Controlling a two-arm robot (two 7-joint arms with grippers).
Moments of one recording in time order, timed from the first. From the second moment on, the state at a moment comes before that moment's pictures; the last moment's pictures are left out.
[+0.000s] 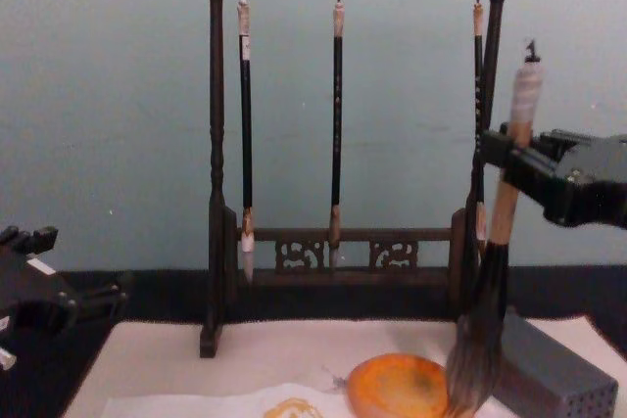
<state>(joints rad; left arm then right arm) -0.20 0.60 0.45 -1.41 -0.25 -0.12 0.03 0.16 0.55 -0.42 -1.63 0.48 -0.21 0.36</state>
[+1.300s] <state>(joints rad) -0.20 0.60 0.45 -1.41 -0.25 -0.12 0.03 0.17 0.46 -0.47 -1.58 0.24 -0.34 0.48</state>
